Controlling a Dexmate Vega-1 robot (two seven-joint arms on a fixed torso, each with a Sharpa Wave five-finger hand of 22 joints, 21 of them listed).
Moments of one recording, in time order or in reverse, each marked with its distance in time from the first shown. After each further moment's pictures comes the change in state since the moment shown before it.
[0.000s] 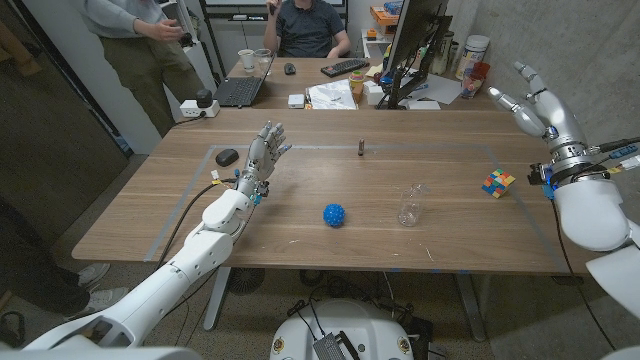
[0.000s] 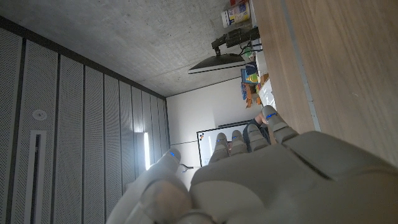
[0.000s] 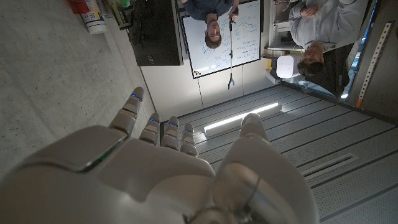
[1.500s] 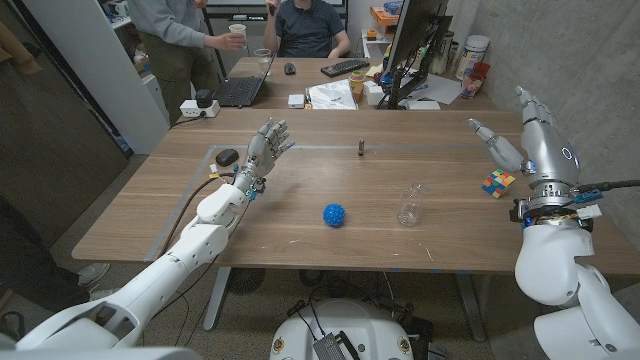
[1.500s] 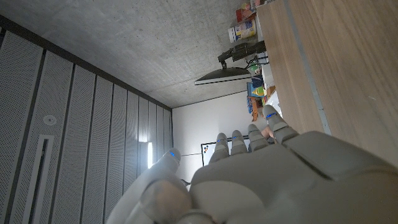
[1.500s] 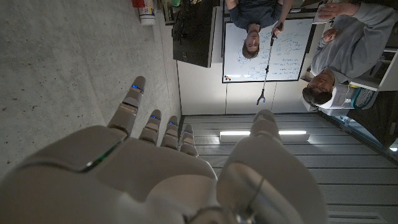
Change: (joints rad) left arm -0.063 0.000 0.000 0.101 -0.054 -0.019 -0.172; left_hand 0.000 0.000 0.000 0.000 0.000 -0.004 0.004 0.000 0.000 0.000 0.000 0.000 0.000 0.000 0.000 0.000 0.000 0.004 0.004 0.000 0.000; right arm -0.151 0.227 -0.296 -0.284 -0.545 -0.388 -0.062; right_hand 0.037 -0.084 -0.037 -0.016 0.024 -0.032 0.040 0.000 0.005 0.000 -0.011 0.000 0.000 0.032 -0.014 0.007 0.003 0.116 0.002 0.022 0.000
